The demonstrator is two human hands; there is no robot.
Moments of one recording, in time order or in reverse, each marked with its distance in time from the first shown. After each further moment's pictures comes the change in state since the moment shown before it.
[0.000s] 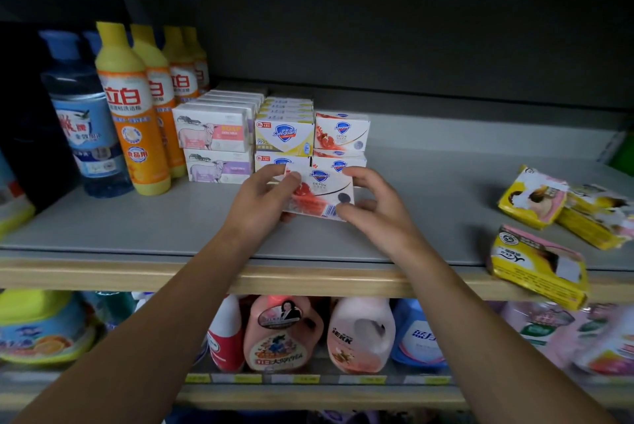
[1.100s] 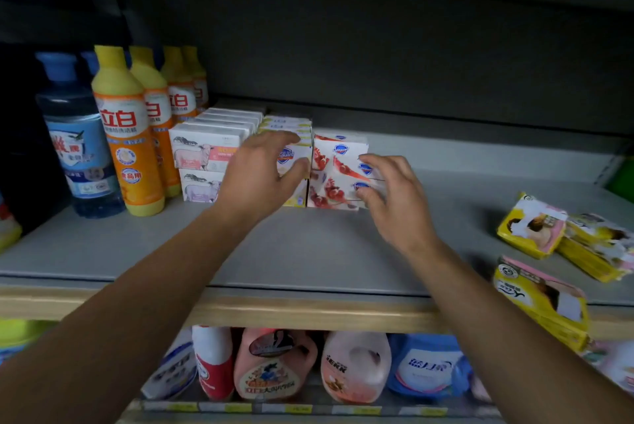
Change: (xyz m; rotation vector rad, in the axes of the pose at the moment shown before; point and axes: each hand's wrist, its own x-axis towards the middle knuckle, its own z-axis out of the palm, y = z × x) left_hand 0.050 0.044 -0.001 0.873 0.212 0.694; right_hand 0.041 -0.023 -0.031 -0.645 0.228 -0.348
